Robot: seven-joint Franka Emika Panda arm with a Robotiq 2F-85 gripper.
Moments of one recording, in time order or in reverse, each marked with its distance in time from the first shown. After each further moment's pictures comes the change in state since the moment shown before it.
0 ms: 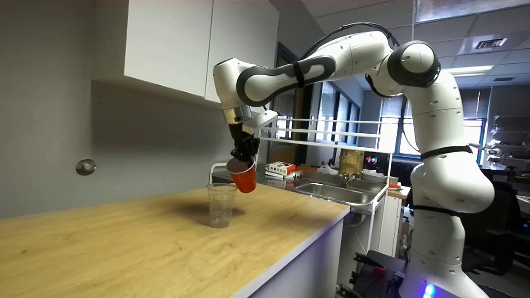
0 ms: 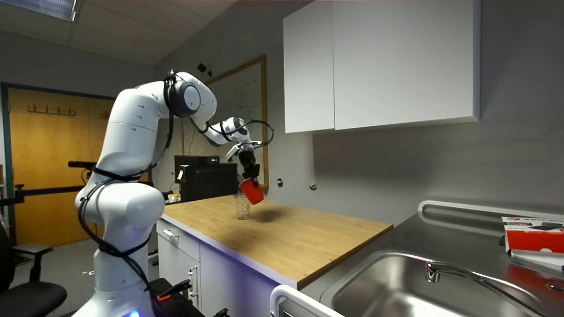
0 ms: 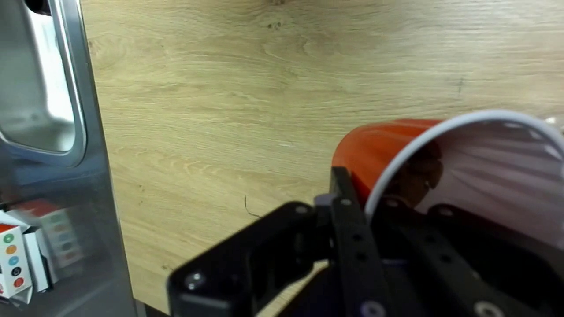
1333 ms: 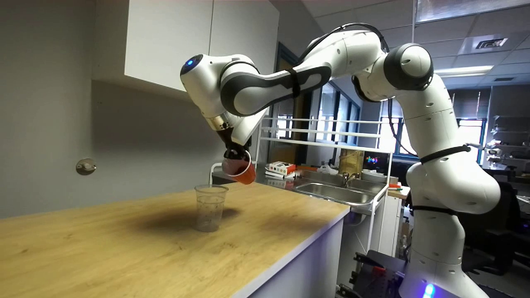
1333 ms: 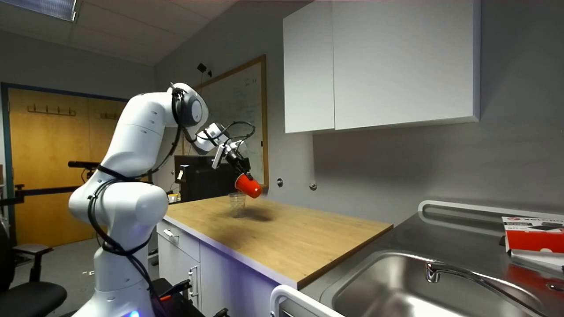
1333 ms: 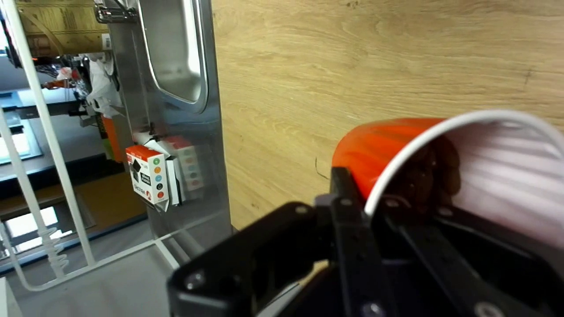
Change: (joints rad) arm 0.148 0.133 0.074 0.141 -0.331 -0.270 0.145
